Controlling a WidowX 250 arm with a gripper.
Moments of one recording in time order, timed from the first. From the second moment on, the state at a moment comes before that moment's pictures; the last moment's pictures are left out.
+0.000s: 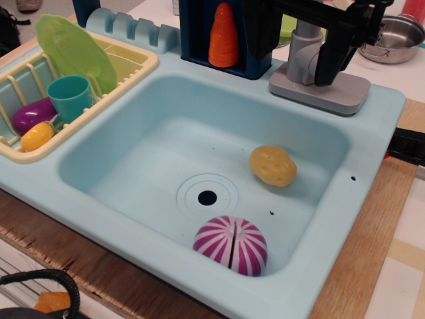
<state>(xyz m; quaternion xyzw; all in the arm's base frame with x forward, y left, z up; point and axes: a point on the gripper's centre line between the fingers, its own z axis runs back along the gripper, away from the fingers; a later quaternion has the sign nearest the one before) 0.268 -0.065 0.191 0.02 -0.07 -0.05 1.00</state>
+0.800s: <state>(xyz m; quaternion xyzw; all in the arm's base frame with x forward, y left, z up) 0.295 -0.091 0.196 0.04 -0.10 -0.10 0.99</state>
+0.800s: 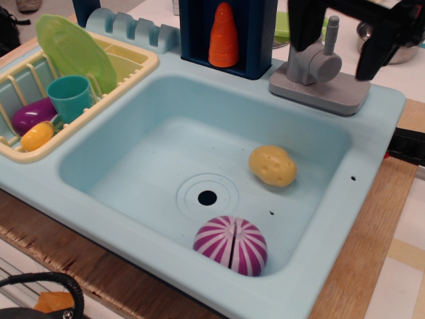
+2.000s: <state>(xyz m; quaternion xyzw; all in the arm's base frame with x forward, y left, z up) 0.332 -0.091 0.194 0.11 -0.18 -0.21 0.96</state>
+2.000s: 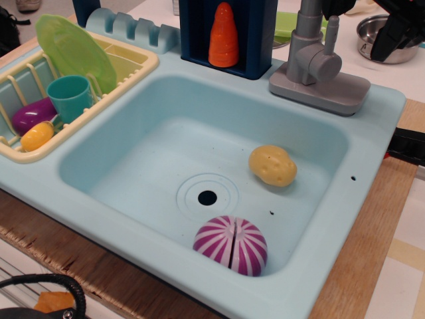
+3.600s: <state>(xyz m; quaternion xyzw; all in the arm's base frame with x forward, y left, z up) 0.333 -0.060 0.191 0.37 -0.22 -0.28 0.86</state>
